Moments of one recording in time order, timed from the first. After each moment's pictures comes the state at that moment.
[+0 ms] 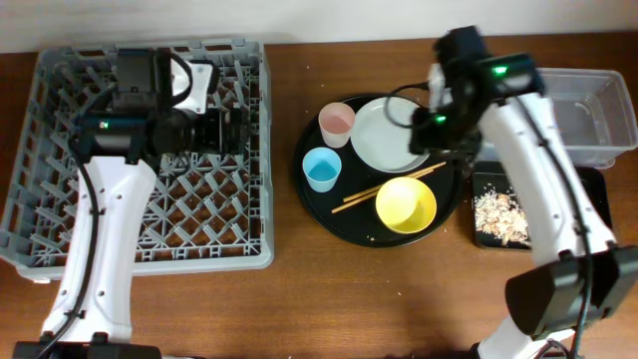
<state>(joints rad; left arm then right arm) -0.07 1.58 1.62 -1.00 0.29 0.03 0.14 1.82 1.87 -1.42 -0.16 0.22</state>
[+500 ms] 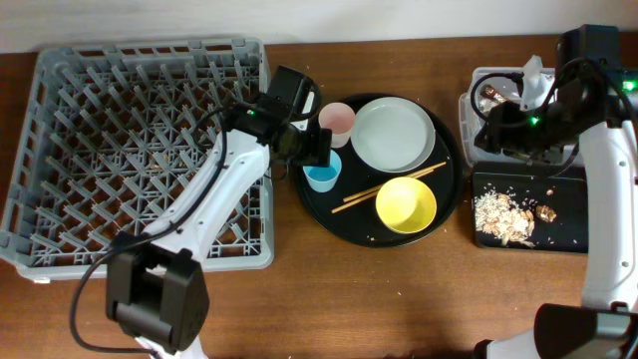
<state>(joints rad) -0.44 1.88 1.62 -0.87 0.08 -0.29 -0.13 1.66 1.87 -1.50 -0.27 0.09</state>
